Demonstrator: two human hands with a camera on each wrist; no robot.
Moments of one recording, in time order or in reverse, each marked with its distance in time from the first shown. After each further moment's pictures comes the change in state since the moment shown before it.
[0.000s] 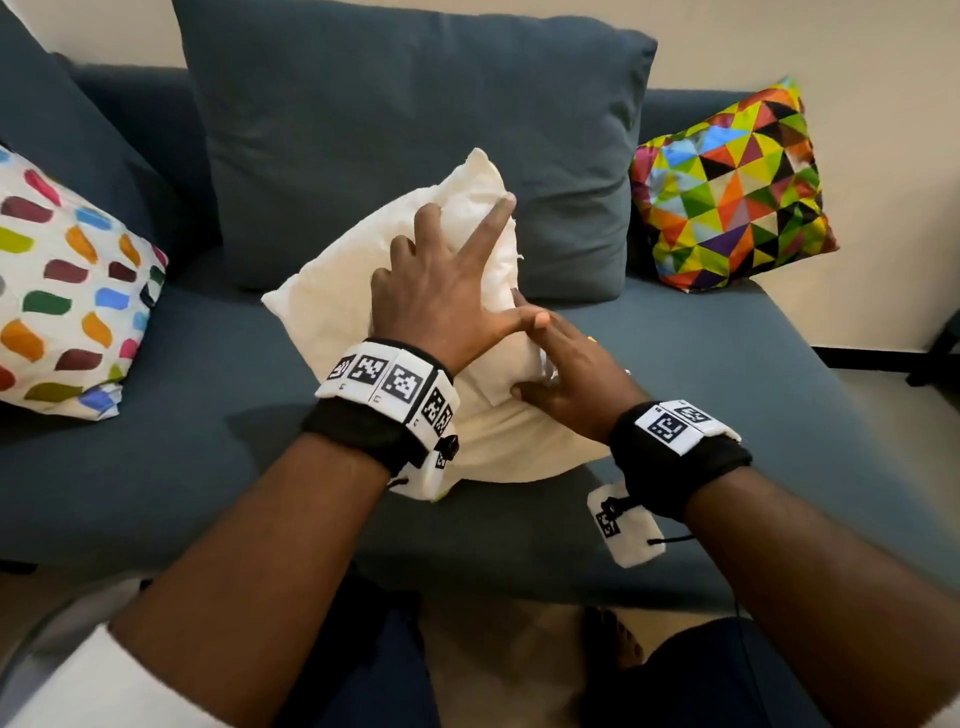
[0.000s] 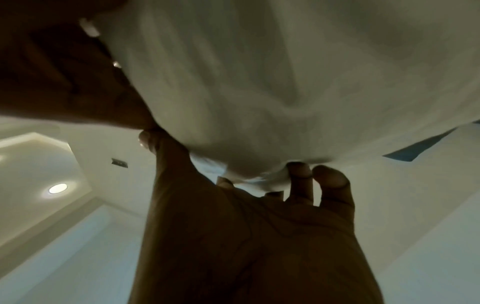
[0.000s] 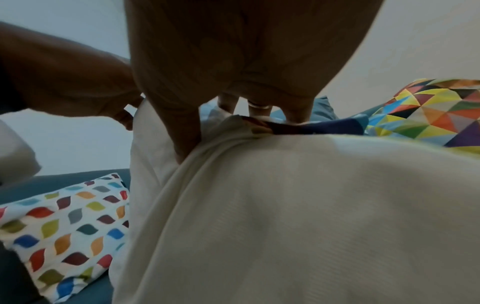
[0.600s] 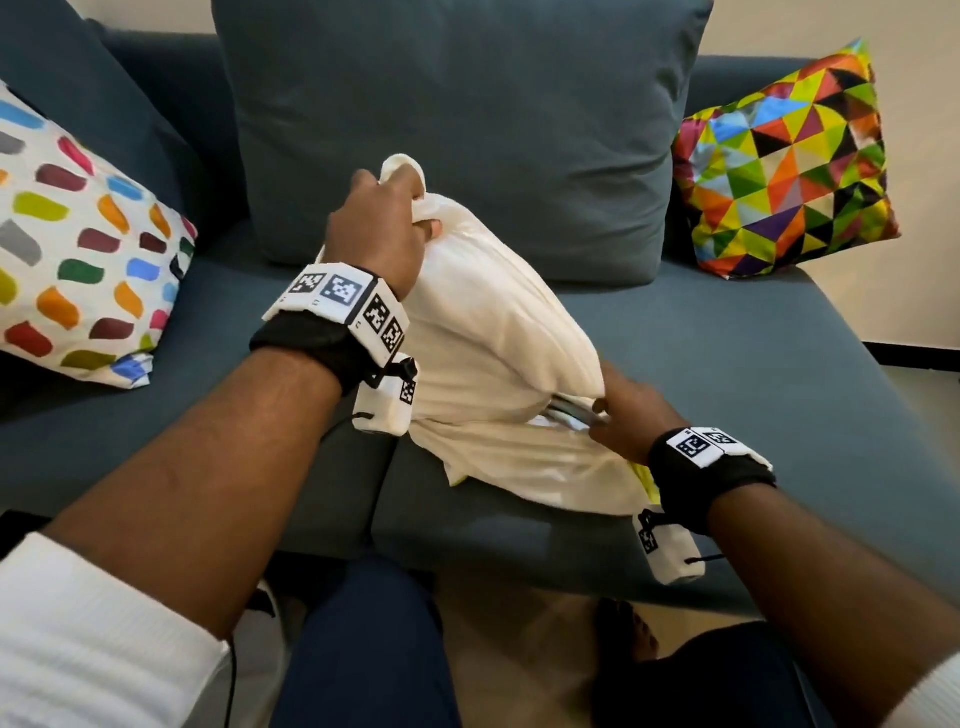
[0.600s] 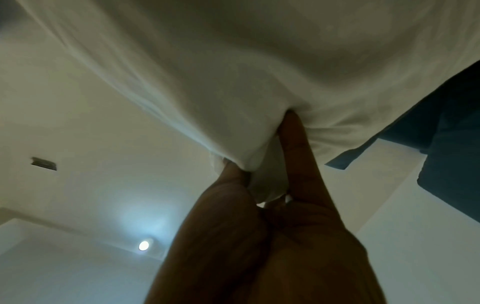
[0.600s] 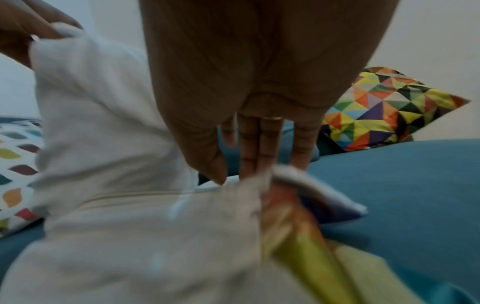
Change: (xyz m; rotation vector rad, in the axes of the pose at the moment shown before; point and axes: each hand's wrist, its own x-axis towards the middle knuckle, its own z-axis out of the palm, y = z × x) left_hand 0.039 -0.070 -0.008 -0.192 -0.028 -0.231; right_hand -0.021 0.069 0.043 -0.121 -0.232 0.436
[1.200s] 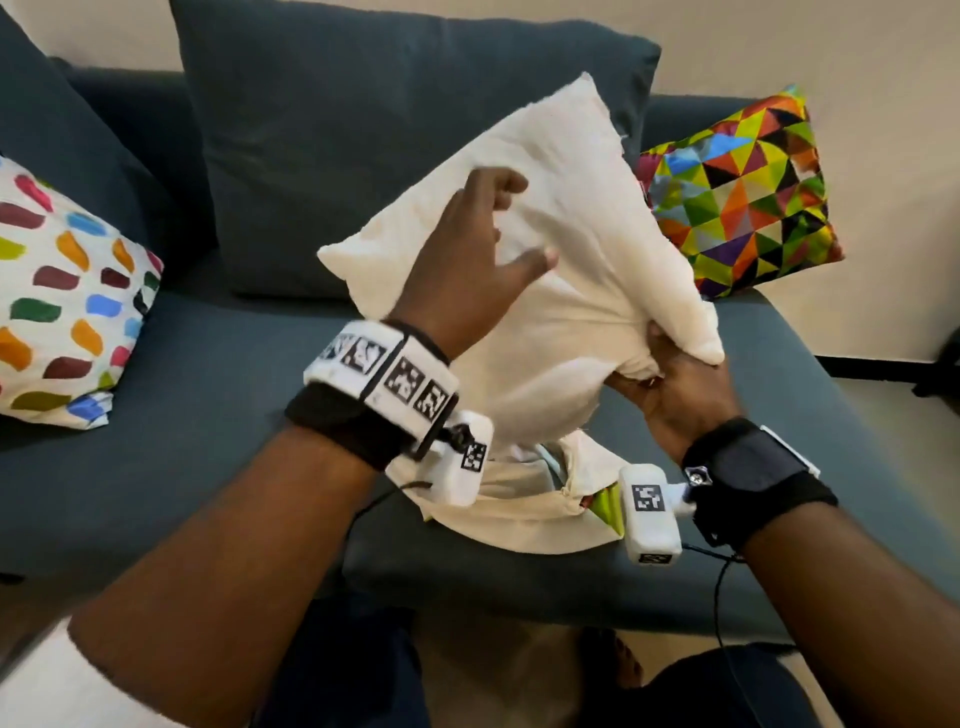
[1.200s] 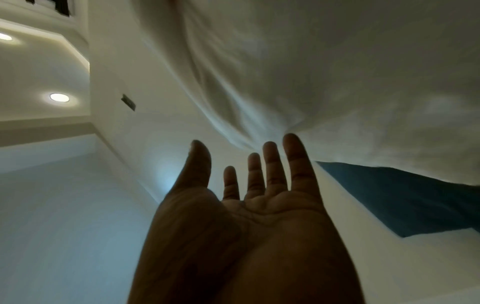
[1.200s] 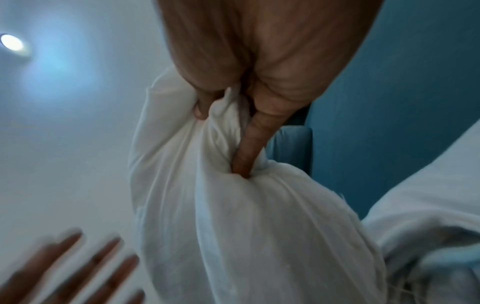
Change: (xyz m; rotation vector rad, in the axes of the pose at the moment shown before) left_hand -0.035 0.083 0.007 -0.658 -0.090 0.346; right_hand -0.024 -0.008 -0.074 1.609 0.504 0.004
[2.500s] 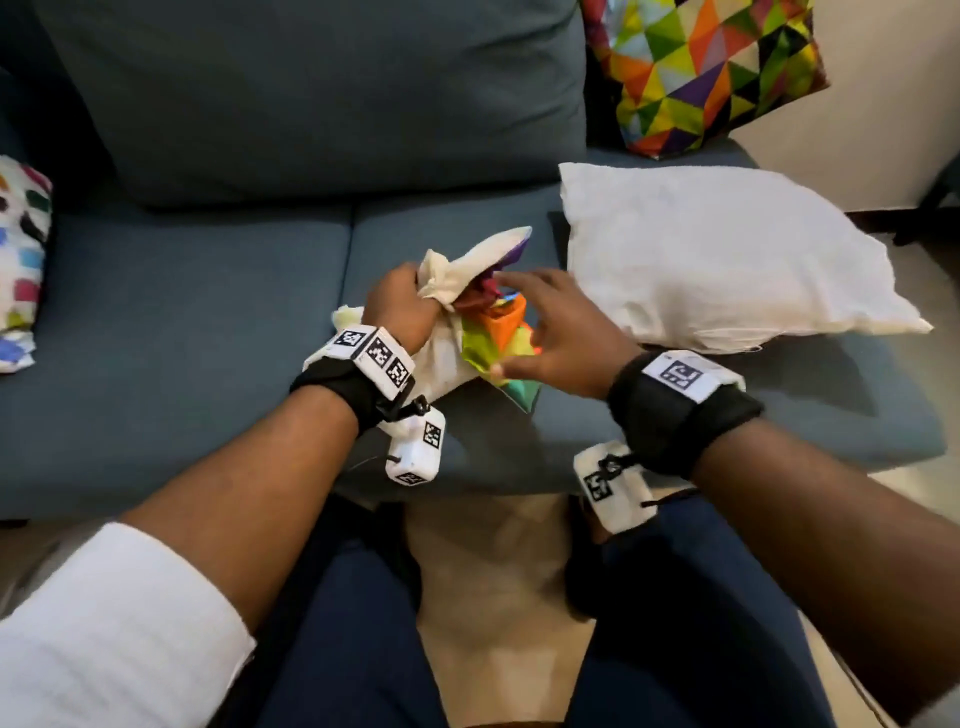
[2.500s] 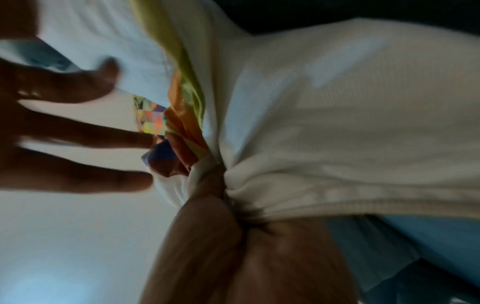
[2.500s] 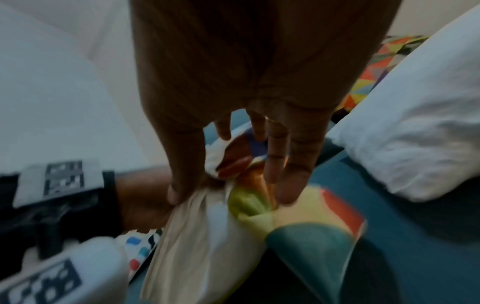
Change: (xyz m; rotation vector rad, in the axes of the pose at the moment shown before) left_hand -0.074 -0.132 0.095 0.273 -0.198 -0.574; right_hand -0.050 0.045 -0.023 -1.319 -0.566 -0.103
